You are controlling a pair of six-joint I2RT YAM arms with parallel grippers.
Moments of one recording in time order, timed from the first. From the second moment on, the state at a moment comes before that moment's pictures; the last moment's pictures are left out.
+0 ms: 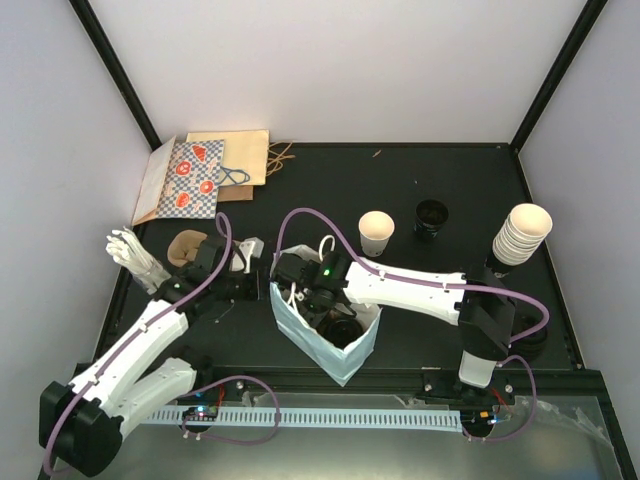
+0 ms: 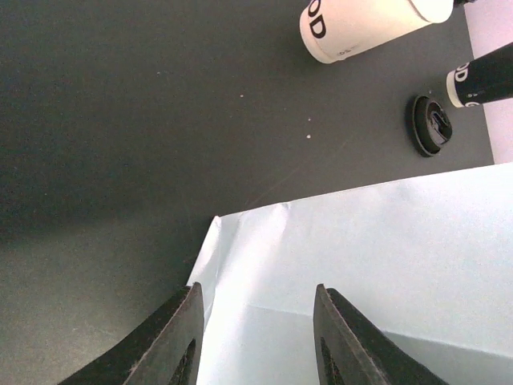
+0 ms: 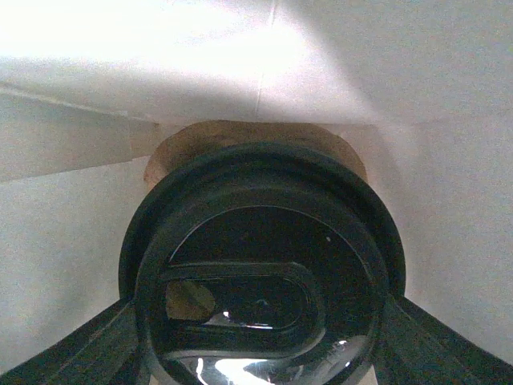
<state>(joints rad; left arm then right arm) -0.42 0.87 0.59 -0.54 0.44 -0.54 1.20 1.77 1.45 -0.99 0.07 0.27</state>
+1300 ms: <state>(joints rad) -0.42 0.78 0.78 -0.69 0.41 -0.53 1.21 1.78 1.73 -1.35 0.17 0.29</state>
